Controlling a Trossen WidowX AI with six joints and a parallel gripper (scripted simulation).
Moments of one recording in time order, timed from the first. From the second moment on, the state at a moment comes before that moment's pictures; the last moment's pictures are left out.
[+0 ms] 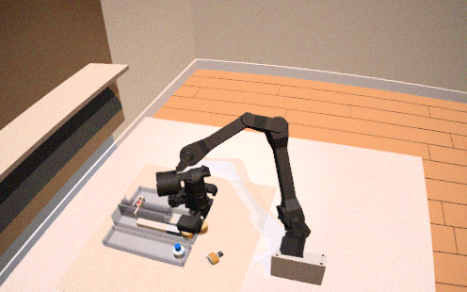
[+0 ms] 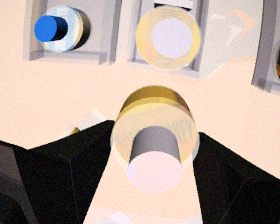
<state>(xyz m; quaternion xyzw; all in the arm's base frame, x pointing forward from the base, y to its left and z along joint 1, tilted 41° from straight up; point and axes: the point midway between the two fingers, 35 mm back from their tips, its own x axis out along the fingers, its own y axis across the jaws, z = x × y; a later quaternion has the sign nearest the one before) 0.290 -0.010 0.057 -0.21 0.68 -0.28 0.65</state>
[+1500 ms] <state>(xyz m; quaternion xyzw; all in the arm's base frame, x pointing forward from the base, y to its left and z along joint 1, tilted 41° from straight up) 0.297 -0.028 0.039 -0.21 0.68 -0.28 0.64</state>
